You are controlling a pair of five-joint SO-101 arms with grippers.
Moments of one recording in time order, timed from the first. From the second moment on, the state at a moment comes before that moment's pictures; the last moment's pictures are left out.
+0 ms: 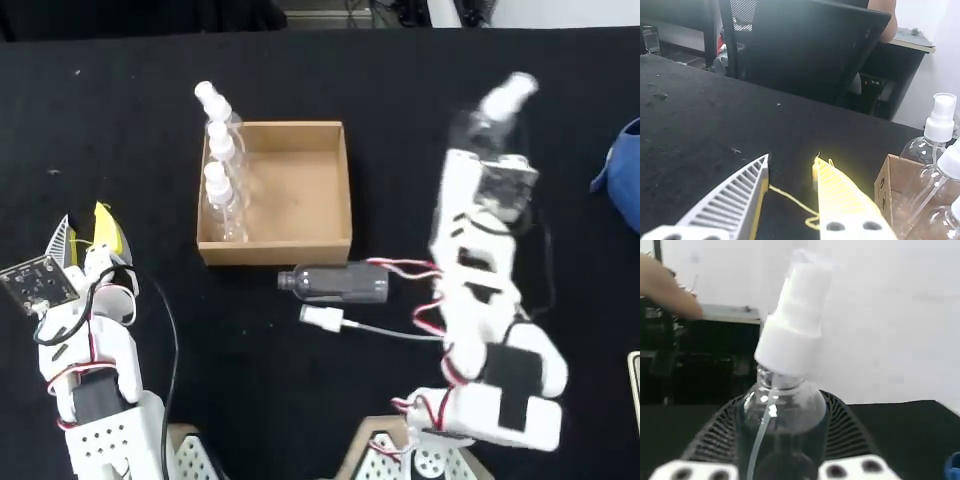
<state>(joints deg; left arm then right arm) -23.7 -103.3 96.1 21.0 6.6 10.6 -5.1 62.8 -53.2 6.7</state>
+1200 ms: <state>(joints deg) -23.7 -103.3 96.1 21.0 6.6 -15.5 -7.1 52.2 -36.8 6.6</state>
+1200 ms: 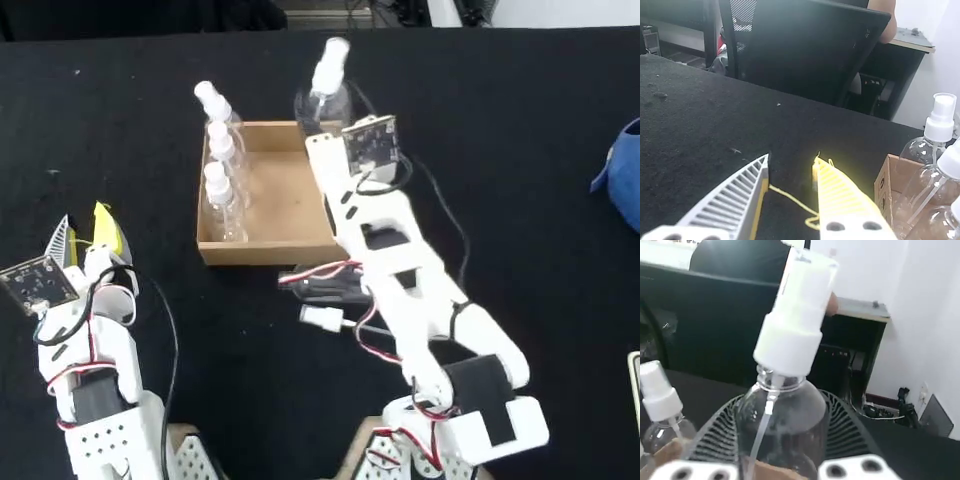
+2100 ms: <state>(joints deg) -23.7 -103.3 96.1 21.0 6.6 -16.0 24.7 53.7 -80.6 6.6</state>
